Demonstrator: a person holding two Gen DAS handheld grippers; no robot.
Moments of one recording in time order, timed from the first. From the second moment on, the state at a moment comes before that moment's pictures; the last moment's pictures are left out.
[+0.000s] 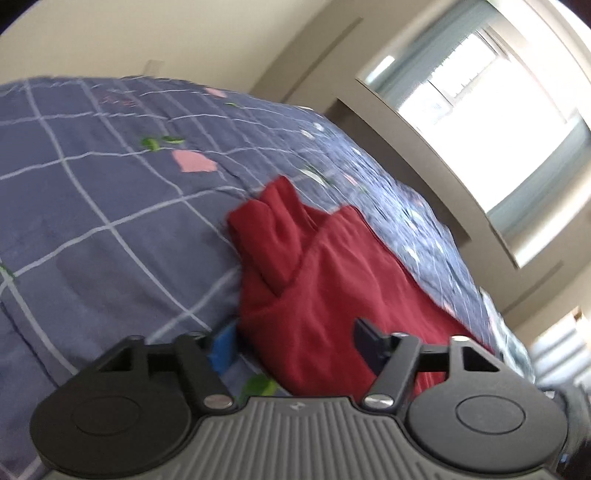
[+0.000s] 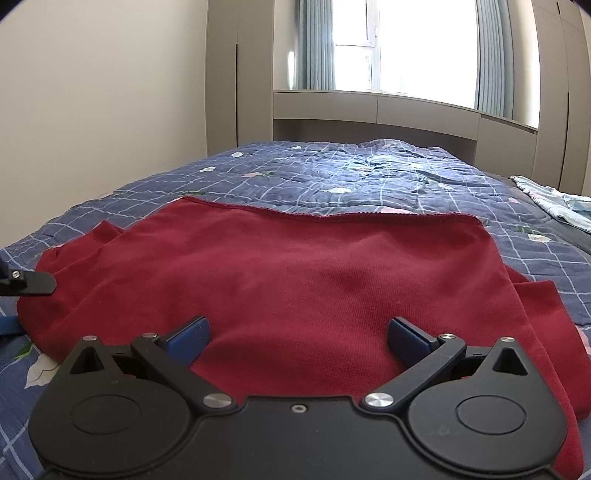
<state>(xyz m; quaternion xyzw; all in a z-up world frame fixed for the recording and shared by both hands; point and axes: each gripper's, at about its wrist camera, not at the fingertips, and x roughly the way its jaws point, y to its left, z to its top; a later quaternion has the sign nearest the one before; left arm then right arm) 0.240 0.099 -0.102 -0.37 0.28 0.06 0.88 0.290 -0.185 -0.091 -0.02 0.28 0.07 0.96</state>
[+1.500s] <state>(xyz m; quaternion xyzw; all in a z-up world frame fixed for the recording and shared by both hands) 0.324 -0.068 0.035 -0.13 0.25 -0.19 0.94 0.187 -0.320 -0.060 -0.08 0.25 -0.02 0.96</state>
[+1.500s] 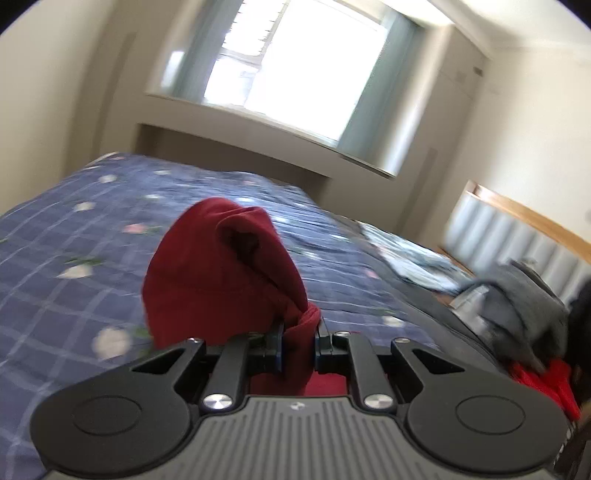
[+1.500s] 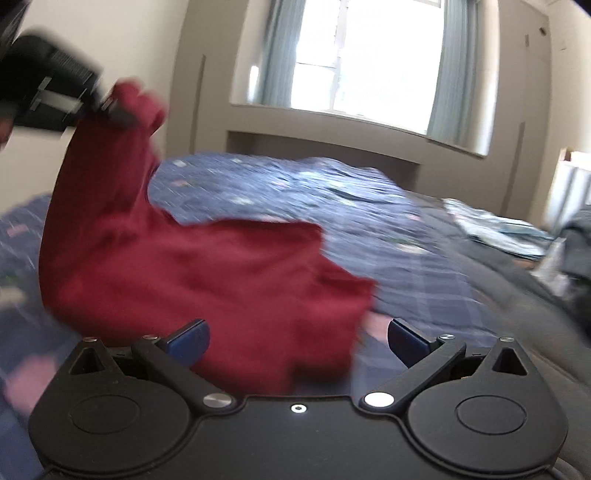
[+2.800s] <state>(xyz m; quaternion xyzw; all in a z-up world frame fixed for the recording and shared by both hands) 0.261 -0.189 -0.012 -0.04 0.31 -0.30 0.90 0.130 -0.369 -0.097 0.02 0.27 -0.12 0.96</state>
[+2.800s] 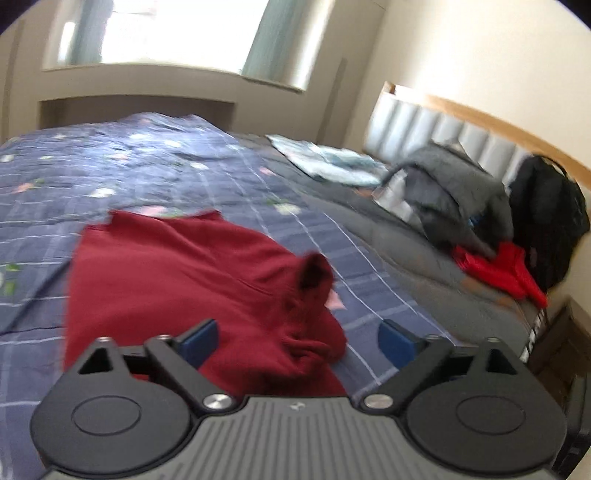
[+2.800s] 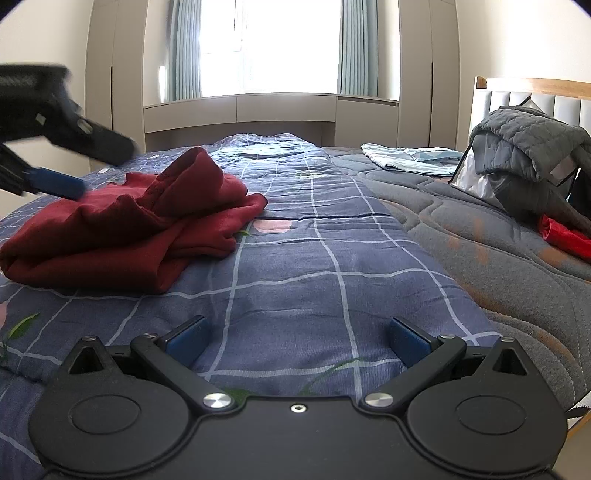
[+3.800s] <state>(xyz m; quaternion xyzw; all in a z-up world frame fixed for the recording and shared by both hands) 0.268 -0.056 -0.062 -0.15 0.38 -0.08 0.91 0.197 -0.310 -0.046 0.19 0.26 -0.07 0.94</state>
